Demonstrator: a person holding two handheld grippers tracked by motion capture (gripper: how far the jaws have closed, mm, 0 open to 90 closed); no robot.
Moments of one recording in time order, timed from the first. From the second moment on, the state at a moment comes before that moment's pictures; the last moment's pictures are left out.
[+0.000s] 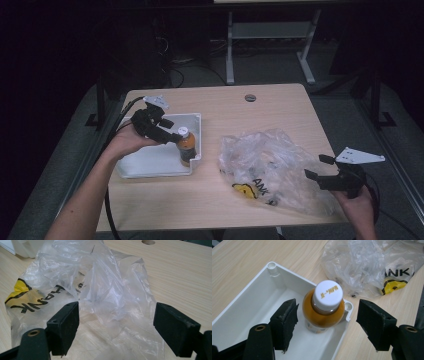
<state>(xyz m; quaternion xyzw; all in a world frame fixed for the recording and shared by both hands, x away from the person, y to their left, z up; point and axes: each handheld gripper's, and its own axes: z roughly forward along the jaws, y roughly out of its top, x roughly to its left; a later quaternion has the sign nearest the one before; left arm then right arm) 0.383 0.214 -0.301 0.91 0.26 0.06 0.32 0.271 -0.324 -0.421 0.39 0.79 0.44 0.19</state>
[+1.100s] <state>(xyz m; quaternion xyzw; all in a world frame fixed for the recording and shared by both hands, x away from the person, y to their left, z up) 0.361 0.245 -0.318 0.89 0.27 0.07 0.35 0.271 -0.324 -0.421 0.39 0.79 0.44 0.19</state>
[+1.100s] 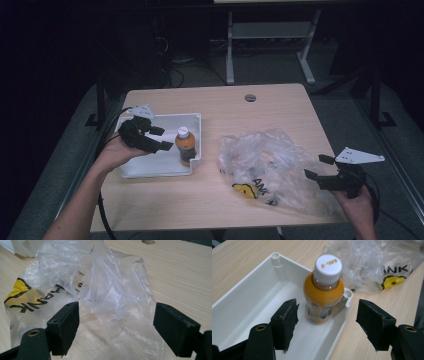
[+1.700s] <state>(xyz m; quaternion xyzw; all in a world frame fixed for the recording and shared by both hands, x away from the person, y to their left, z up) 0.345 0.259 -0.332 0.88 0.28 0.07 0.37 0.271 -0.322 -0.422 0.39 0.79 0.43 0.19</state>
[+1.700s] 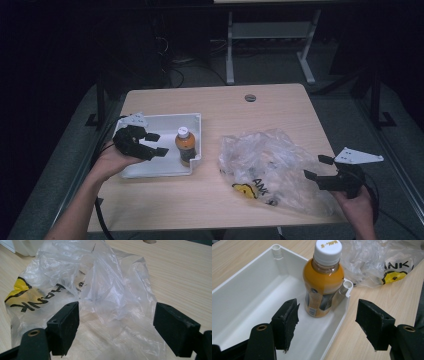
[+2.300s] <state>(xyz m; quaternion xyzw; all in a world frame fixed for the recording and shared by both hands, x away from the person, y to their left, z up) 0.332 0.264 -0.362 0.87 0.30 0.08 0.39 0.271 -0.322 -0.423 0.39 0.79 0.43 0.18</state>
